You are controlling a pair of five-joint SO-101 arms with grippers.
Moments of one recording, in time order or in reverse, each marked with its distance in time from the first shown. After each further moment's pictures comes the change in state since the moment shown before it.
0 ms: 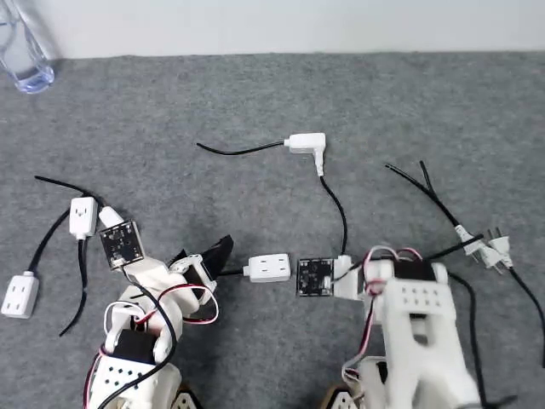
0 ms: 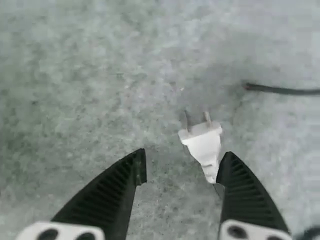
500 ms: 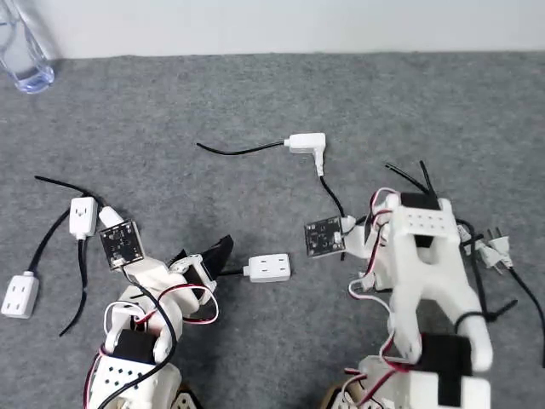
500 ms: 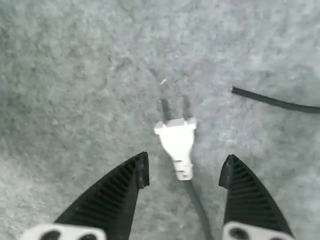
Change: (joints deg) left arm 0.0 0.0 0.0 0.0 0.0; right arm 2.2 29.6 -28.1 9.6 8.6
